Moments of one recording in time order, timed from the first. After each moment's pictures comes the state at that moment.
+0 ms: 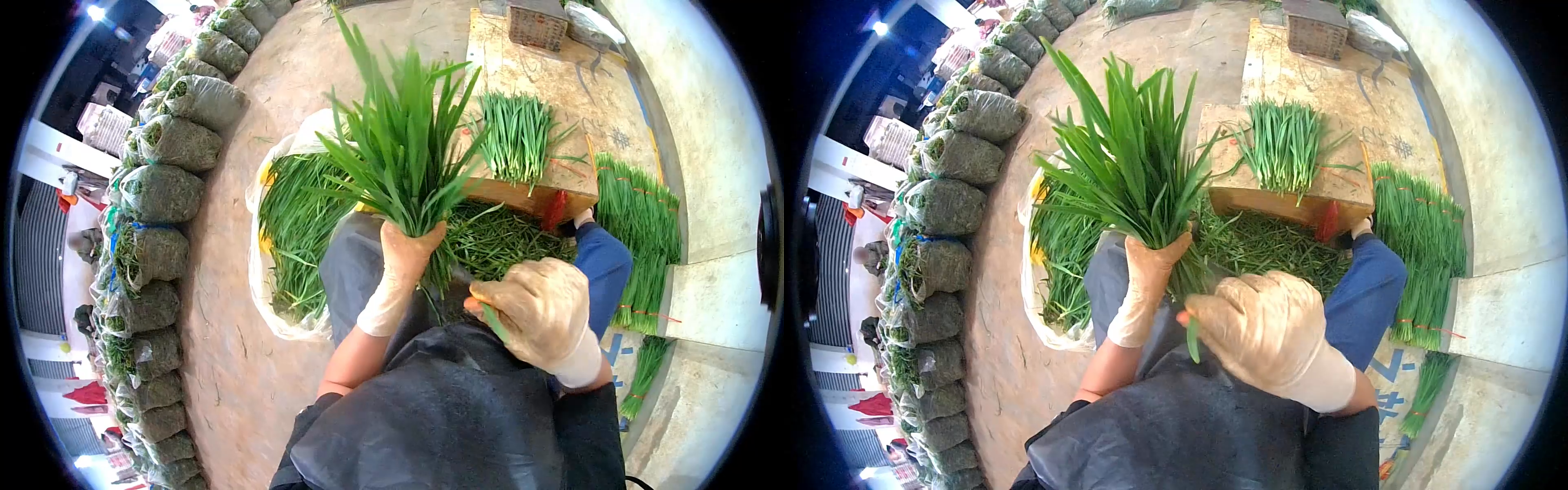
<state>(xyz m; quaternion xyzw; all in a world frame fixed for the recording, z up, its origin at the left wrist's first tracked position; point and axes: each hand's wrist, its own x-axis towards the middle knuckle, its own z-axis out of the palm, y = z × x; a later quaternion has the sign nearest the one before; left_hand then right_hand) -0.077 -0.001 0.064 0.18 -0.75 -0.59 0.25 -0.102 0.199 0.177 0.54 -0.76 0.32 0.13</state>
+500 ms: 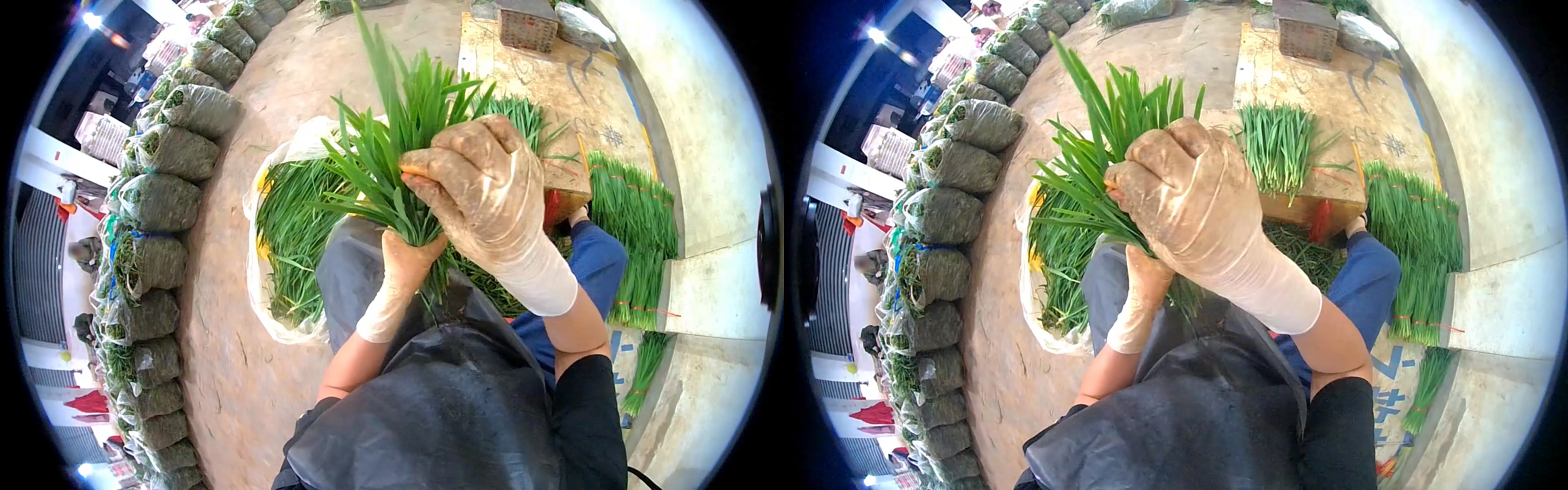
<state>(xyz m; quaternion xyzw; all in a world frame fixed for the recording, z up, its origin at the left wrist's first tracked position) -0.075 0.020 0.079 0.15 -0.72 -0.60 0.31 -0.155 0.119 0.198 0.48 -0.69 0.42 0.35</state>
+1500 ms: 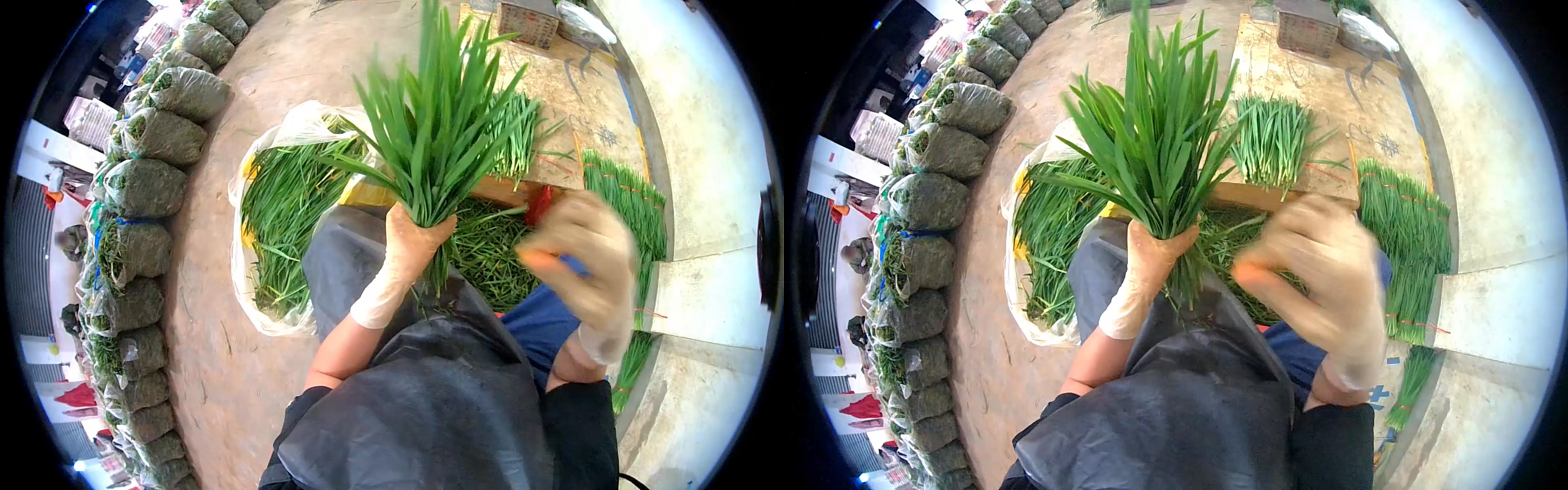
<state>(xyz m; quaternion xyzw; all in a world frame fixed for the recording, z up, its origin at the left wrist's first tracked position) -0.092 0.014 0.068 0.13 -0.75 -0.61 0.22 -0.146 0.212 0.196 0.46 -0.80 0.39 0.04</state>
